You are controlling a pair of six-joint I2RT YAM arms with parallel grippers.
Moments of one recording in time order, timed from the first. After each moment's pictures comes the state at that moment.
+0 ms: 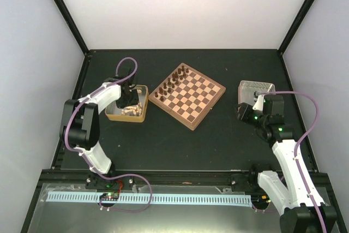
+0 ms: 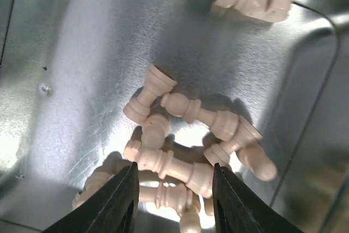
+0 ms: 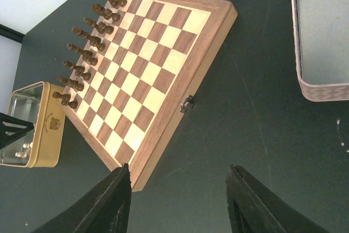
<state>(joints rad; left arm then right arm) -0.18 1.70 1.13 -0.68 -0.10 -0.45 0.05 0.80 0.67 -0.58 -0.37 0.48</state>
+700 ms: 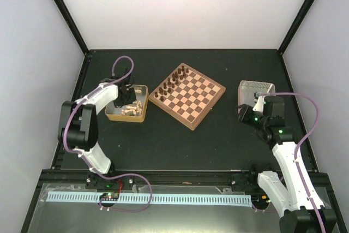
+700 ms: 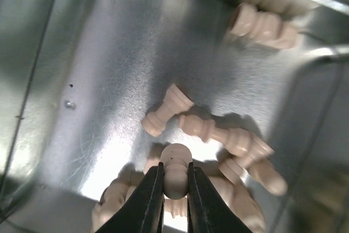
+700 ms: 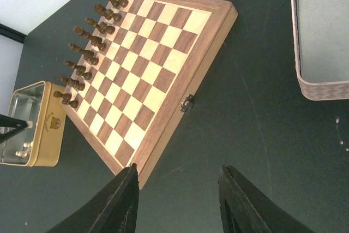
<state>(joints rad) -0.15 1.73 1.12 -0.63 -0.11 -0.44 0.05 0.77 0.65 -0.58 -0.37 0.48</state>
